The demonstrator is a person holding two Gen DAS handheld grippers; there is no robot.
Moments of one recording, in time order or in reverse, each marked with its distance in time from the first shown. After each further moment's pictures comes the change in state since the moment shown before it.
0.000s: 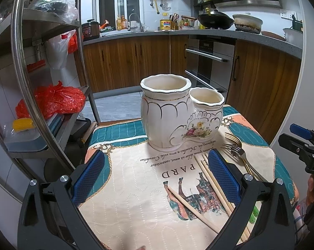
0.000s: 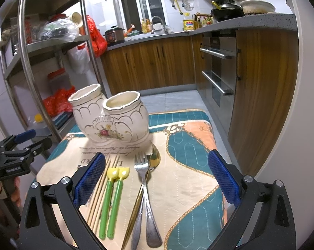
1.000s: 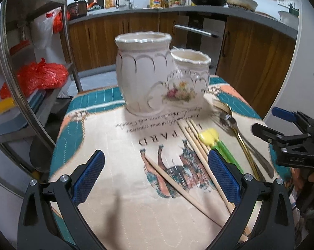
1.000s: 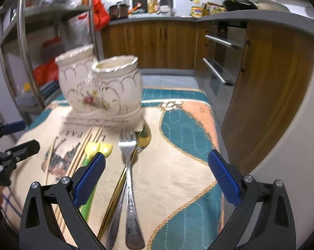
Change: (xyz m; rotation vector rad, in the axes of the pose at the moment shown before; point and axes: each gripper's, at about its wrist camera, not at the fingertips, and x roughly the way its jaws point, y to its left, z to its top) left arm 0.025 -0.021 -0.037 0.006 0.167 -0.085; right arm 0.042 0.003 -0.019 -0.150 0.144 -0.069
